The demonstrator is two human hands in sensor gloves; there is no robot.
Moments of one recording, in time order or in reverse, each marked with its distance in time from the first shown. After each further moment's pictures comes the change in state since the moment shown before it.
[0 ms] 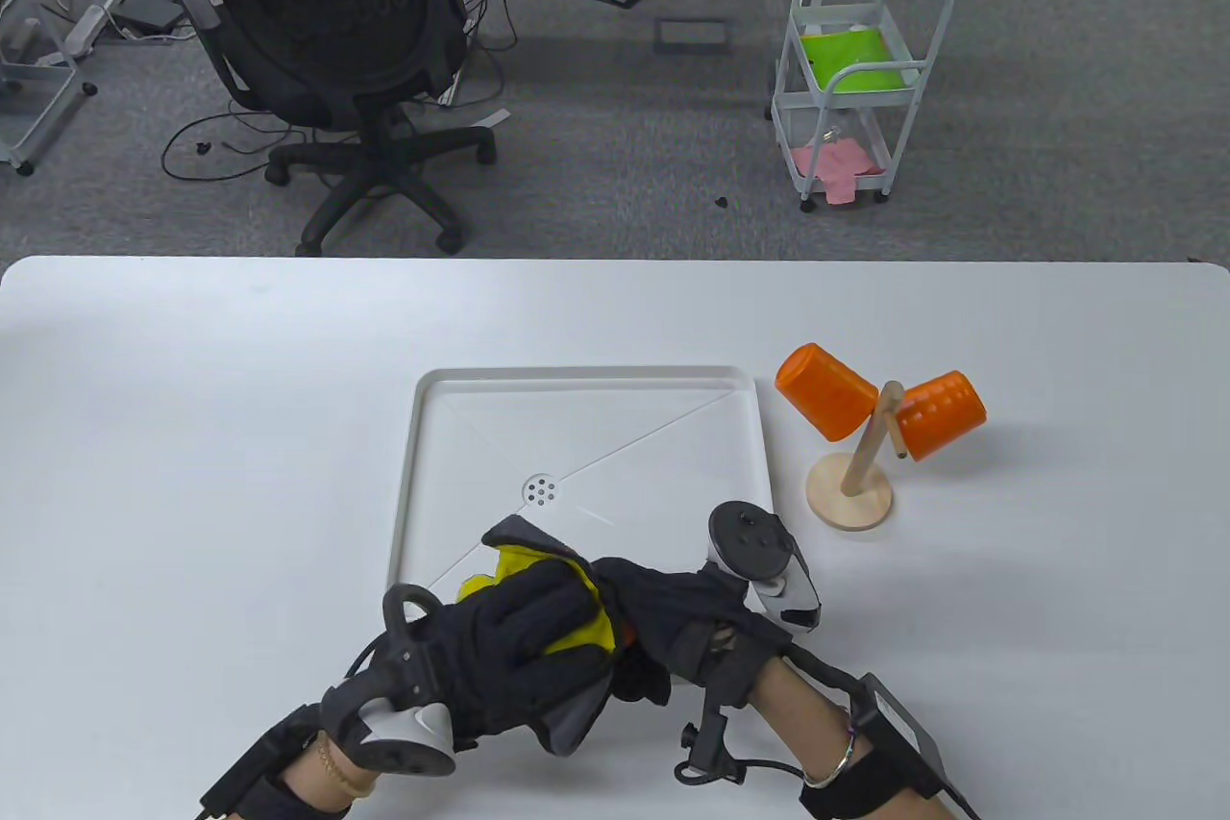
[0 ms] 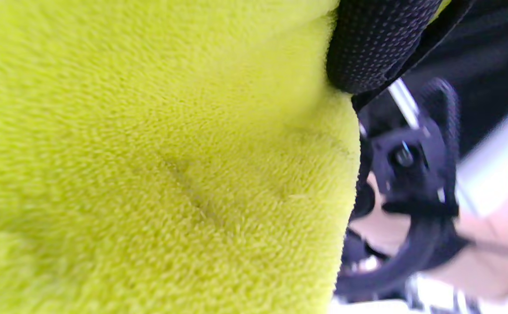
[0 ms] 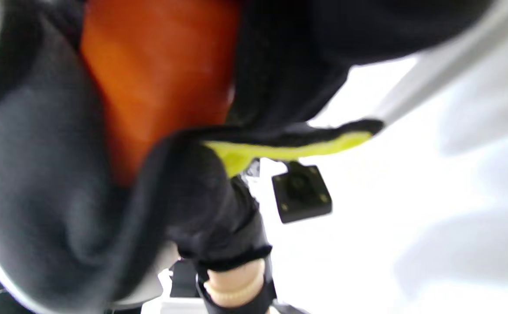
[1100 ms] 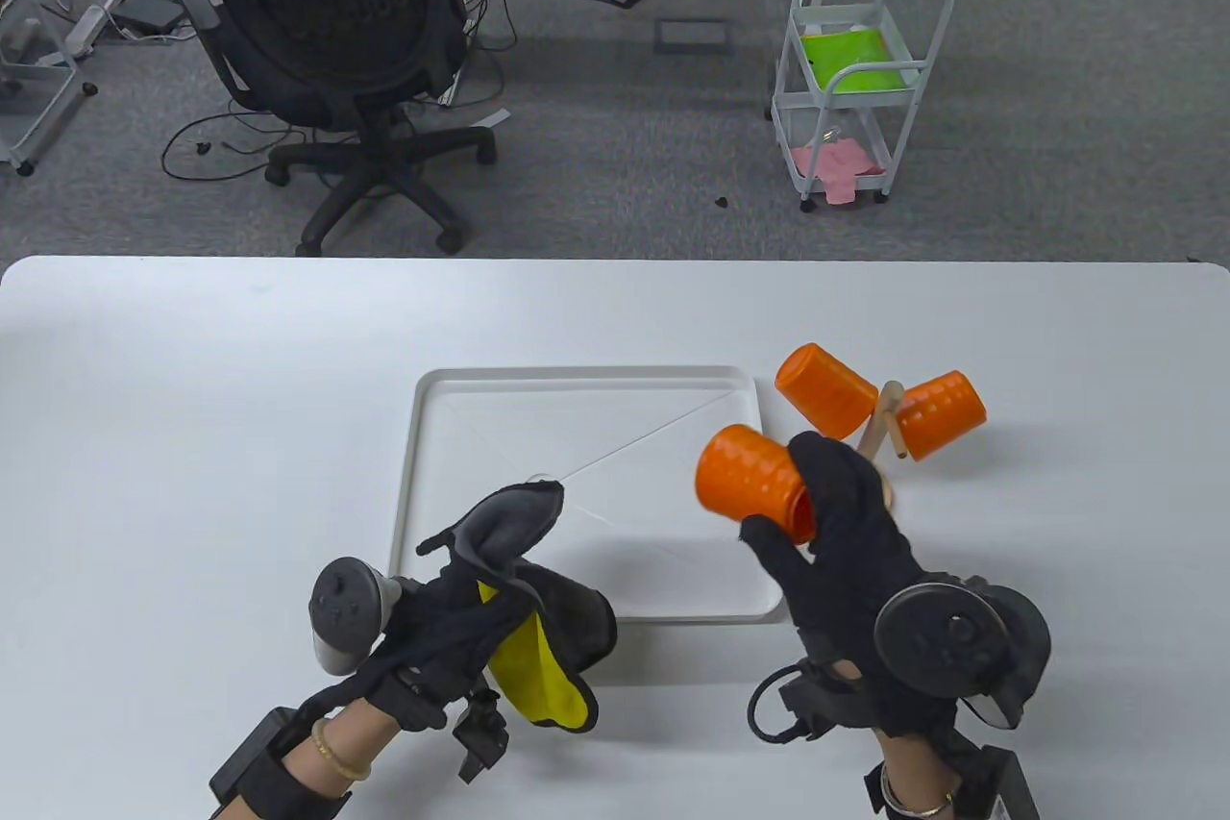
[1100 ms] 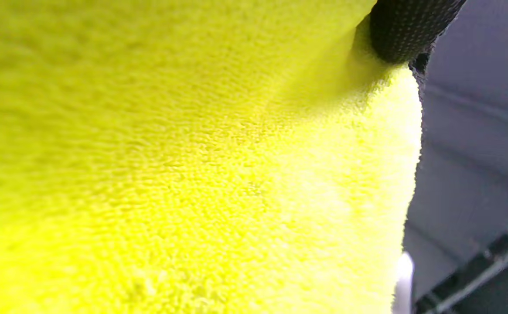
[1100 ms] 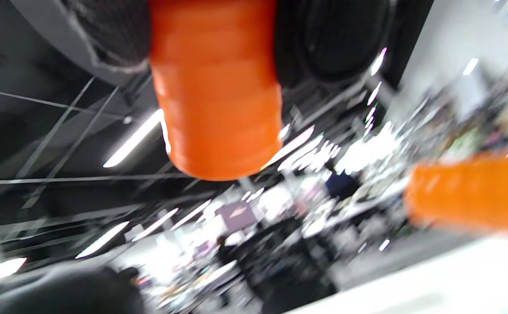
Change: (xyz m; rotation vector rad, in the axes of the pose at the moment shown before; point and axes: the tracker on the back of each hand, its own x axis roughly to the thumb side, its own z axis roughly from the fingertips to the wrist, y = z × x) left_hand -0.061 -0.035 0.028 0.185 0.644 1.189; right_hand 0.116 -0.026 0.151 -1.092 -0.197 1.007
